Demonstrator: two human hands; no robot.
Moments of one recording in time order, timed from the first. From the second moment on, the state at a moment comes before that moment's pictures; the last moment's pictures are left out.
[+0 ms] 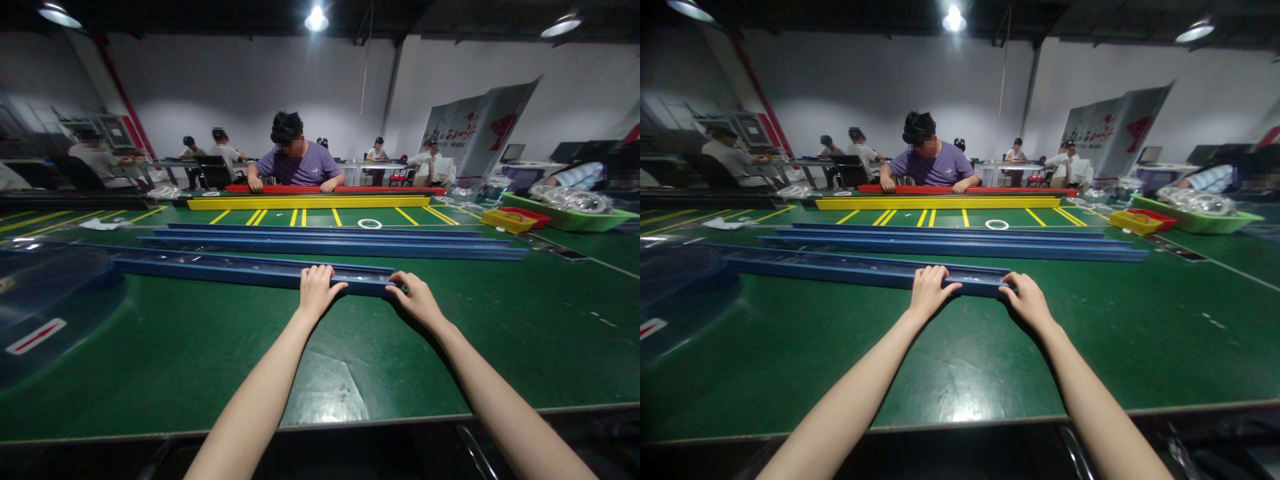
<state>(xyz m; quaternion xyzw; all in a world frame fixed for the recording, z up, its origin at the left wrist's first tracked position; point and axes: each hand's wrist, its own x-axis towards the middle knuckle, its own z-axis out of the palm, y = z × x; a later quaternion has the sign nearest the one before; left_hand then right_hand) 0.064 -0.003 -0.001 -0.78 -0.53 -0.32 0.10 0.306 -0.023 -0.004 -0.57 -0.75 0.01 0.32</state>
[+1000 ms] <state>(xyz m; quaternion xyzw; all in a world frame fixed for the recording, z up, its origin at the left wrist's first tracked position) 0.064 -0.001 -0.001 -0.78 -0.54 -0.30 0.11 0.301 -0.024 0.001 -0.58 -0.76 -0.07 0.29</state>
